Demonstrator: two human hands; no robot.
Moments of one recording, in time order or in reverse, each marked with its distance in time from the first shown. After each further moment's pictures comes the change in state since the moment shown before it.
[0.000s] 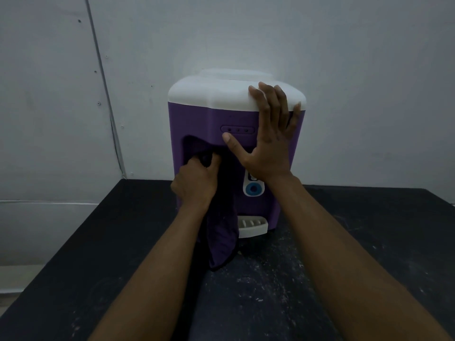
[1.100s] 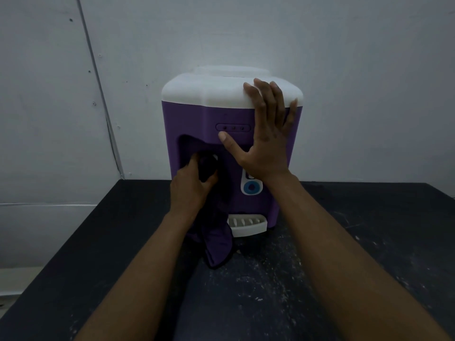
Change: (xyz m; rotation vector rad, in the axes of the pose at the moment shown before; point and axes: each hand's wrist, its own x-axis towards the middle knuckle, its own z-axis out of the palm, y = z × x) left_hand -0.003 -0.032 -0.001 -0.198 -0.069 0.407; right_hand -0.002 0.000 -0.001 0.013 0.001 0.002
